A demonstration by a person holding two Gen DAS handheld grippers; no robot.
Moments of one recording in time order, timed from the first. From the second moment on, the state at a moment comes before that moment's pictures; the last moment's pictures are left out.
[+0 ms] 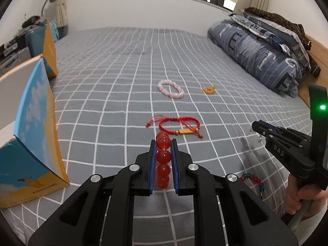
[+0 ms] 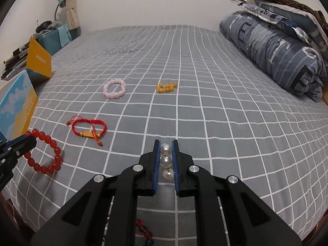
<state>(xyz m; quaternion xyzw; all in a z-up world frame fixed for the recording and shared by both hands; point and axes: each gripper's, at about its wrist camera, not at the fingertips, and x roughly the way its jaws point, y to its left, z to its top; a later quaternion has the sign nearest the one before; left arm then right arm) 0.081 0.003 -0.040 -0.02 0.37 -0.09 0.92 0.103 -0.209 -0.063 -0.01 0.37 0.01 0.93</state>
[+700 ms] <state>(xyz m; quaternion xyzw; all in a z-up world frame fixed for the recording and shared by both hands) 0.066 0.016 -0.008 -0.01 0.27 -0.04 0.96 0.093 -0.199 -0.050 -0.02 0.33 -0.01 0.95</state>
